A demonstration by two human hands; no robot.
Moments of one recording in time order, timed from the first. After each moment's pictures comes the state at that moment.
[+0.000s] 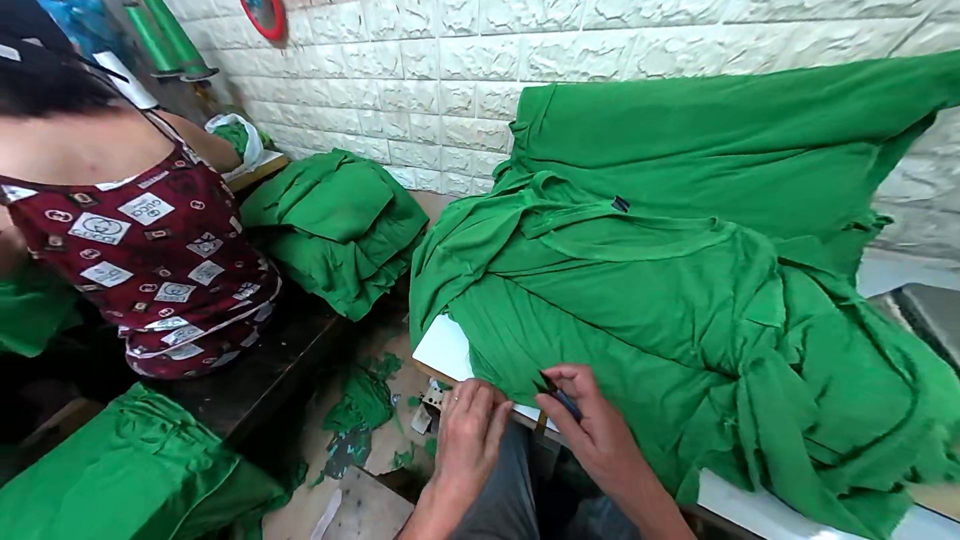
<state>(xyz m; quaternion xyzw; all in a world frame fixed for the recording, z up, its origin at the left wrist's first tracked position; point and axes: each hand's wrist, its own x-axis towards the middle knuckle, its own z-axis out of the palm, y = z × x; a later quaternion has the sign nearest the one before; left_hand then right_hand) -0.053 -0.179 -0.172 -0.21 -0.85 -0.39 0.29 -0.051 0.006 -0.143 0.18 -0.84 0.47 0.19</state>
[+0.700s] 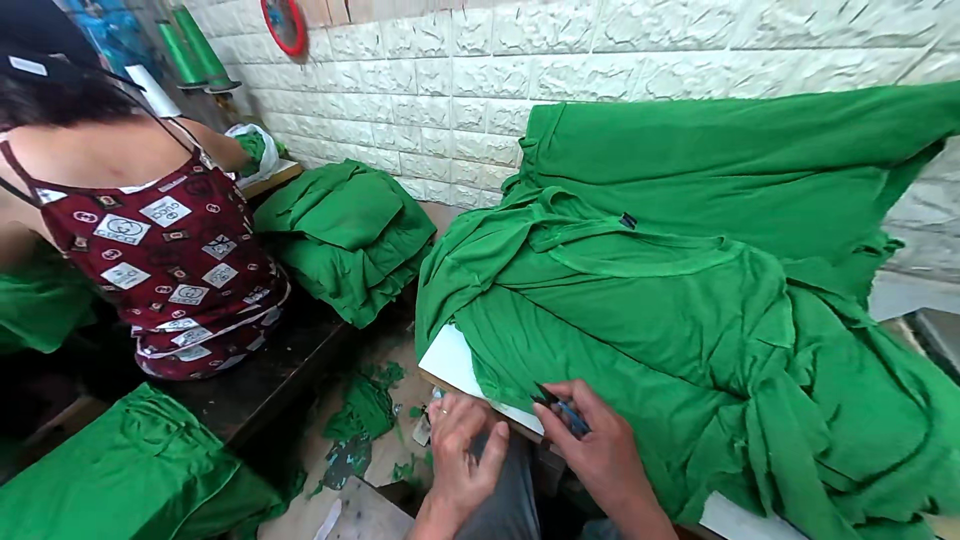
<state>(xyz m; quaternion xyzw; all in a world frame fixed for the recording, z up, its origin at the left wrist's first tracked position) -0.049 -0.185 -0.170 -0.20 -0.78 -0.47 0.37 -0.053 -0.008 -0.142 0.14 -0.85 0.42 0.28</state>
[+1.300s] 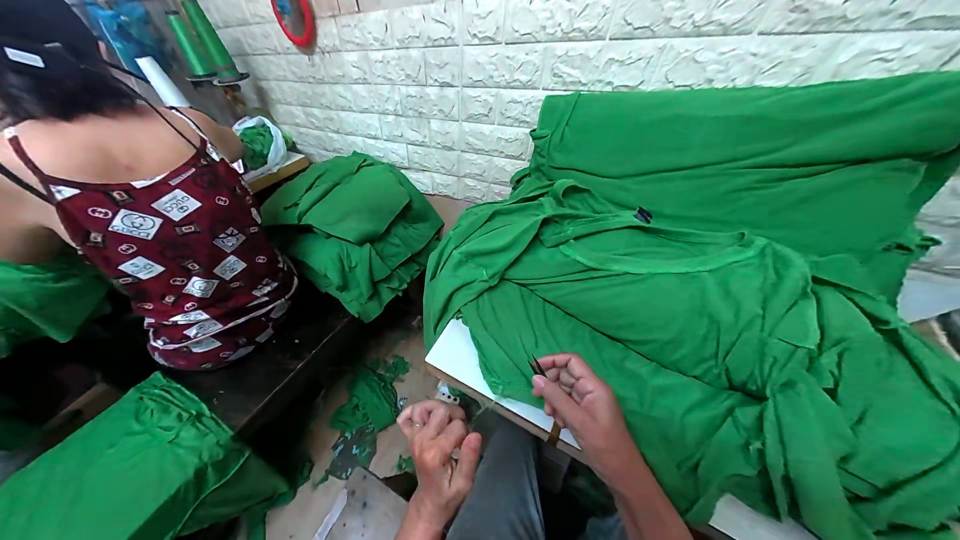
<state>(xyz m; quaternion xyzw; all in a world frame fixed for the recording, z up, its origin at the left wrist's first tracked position) -0.044 -0.212 -0.198 -0.16 -0.79 -0.38 0.46 -0.075 -0.017 -0.129 0.12 -0.72 0.68 0.09</state>
